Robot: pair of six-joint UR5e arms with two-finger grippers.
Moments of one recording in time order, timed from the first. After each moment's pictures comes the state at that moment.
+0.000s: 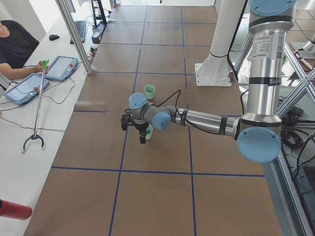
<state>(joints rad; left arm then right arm) -1.11 -1.57 -1.67 -1.89 -2.27 -0.70 1.55 -1.70 1.79 -1.68 2.26 -0.04</state>
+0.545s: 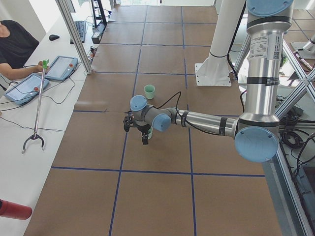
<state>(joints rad) -1.06 -1.57 -1.65 -1.90 -2.28 -0.70 1.55 -1.70 1.79 -1.68 2.26 -0.04</state>
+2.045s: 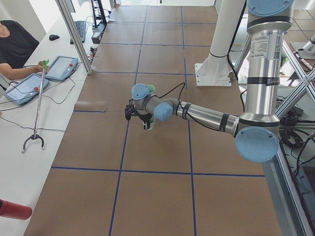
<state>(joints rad) -1.10 -1.58 -1.83 -1.74 -2.34 -0.69 1.55 -1.70 1.79 -1.68 2.26 -0.04</state>
